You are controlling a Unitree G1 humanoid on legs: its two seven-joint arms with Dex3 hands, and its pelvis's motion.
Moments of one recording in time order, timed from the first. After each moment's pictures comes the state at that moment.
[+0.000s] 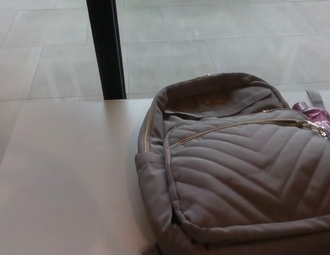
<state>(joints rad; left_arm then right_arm) 0.24 0.60 0.28 1.32 -0.08 -0.23 -0.34 -0.33 -0.88 0.02 0.42 -0.34 -0.35 0.33</state>
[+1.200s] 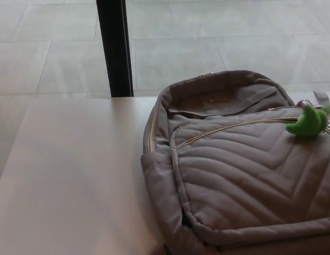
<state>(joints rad) 0.25 0.60 0.25 1.33 -0.06 -0.23 -0.33 -0.56 -0.86 0.01 0.47 -0.30 -0.26 0.43</state>
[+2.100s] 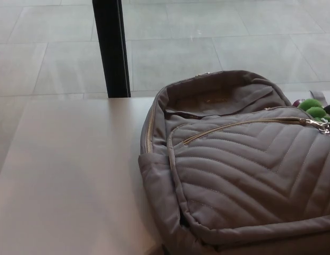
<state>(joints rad) 0.25 0.60 0.24 1.33 -0.05 -0.23 -0.32 -0.54 -0.86 0.11 0.44 -0.36 -0.13 0.45</state>
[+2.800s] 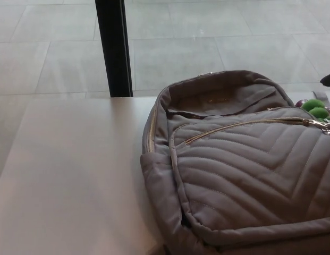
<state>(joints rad) 0.25 0.60 0.25 1.33 -0.05 -0.24 -0.32 -0.80 -0.83 0.23 0.69 -0.45 -0.18 0.35</state>
